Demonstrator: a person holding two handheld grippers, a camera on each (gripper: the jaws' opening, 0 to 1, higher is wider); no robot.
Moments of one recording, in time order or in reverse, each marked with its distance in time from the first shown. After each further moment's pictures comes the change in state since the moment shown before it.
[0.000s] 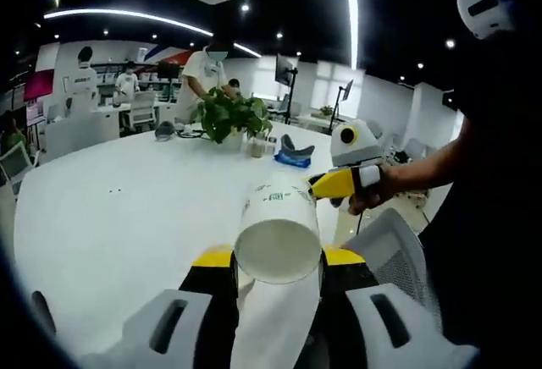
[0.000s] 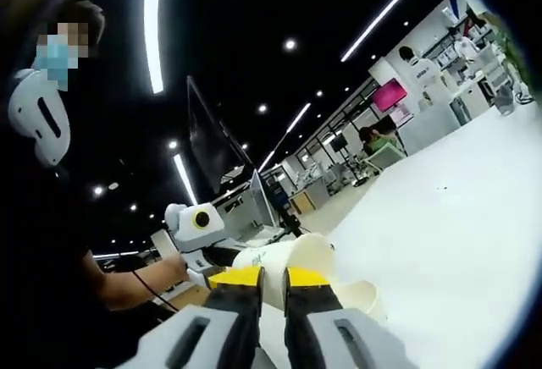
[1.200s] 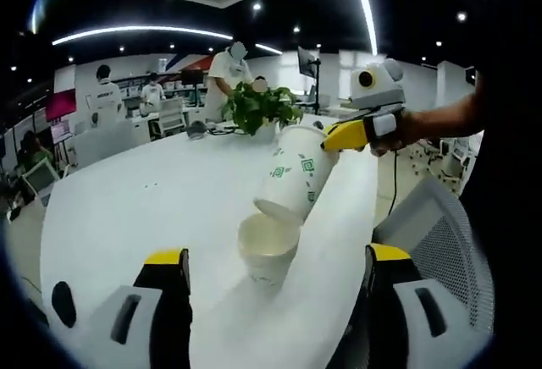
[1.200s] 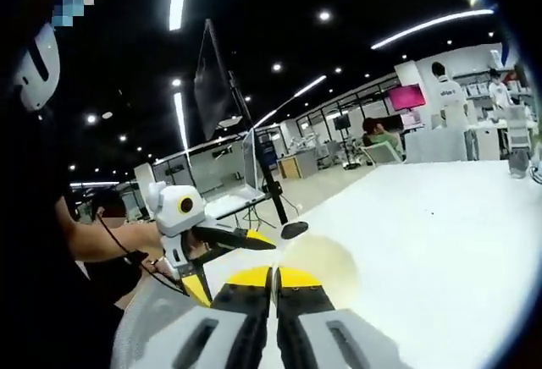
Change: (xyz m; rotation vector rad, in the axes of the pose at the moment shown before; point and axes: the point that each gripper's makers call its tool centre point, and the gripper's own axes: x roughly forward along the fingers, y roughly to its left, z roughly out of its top) left arm -0.012 0.031 -0.037 0.098 0.001 0.214; right arm 0.010 -0.025 -0.006 -0.303 0.288 -0.083
